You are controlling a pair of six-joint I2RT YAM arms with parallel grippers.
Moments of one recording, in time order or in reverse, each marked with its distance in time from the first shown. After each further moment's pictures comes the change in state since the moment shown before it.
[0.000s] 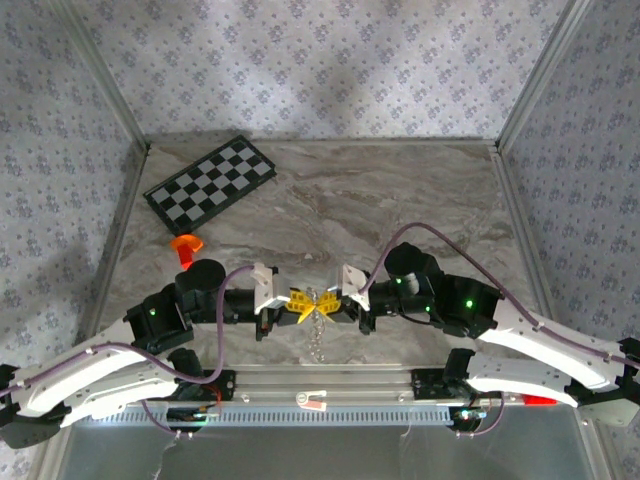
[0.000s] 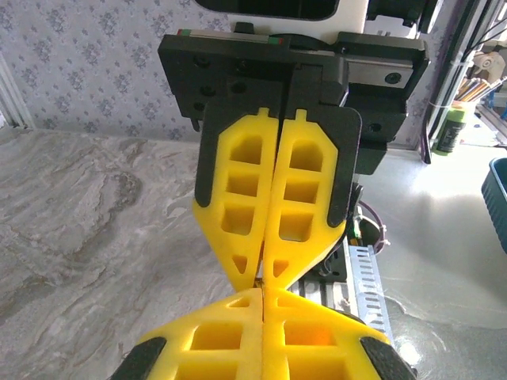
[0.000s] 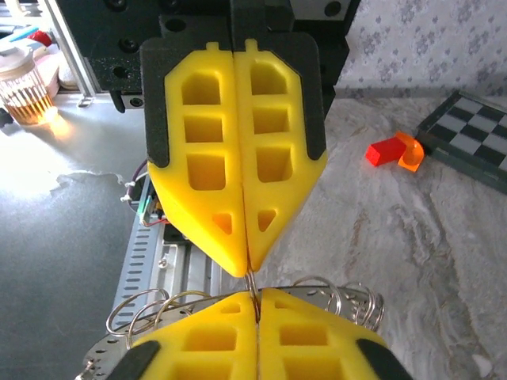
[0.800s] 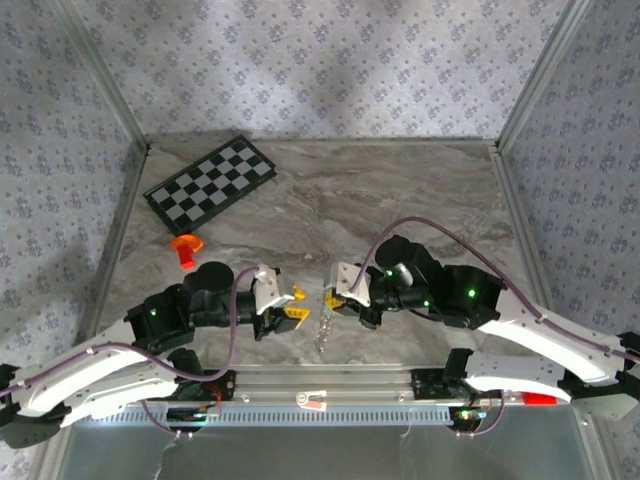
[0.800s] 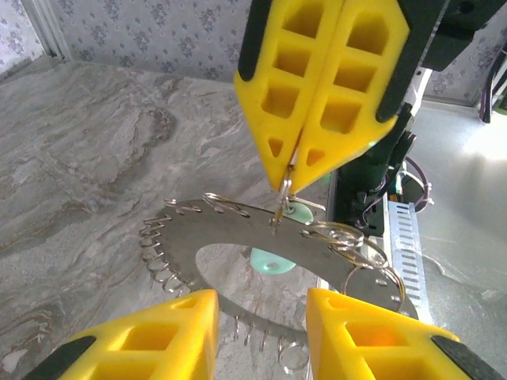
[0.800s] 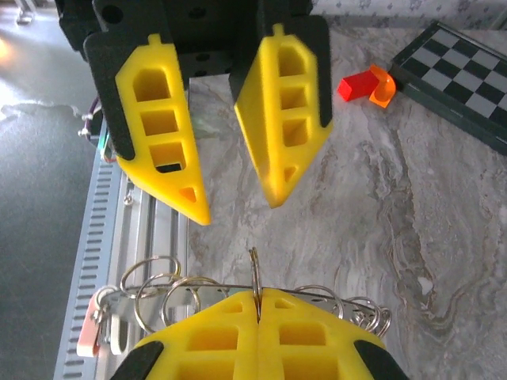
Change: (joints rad) left arm 0.000 0.009 -0.003 -0.138 -0.126 0.011; right arm 0.010 0.082 0.172 -0.299 0.131 -0.109
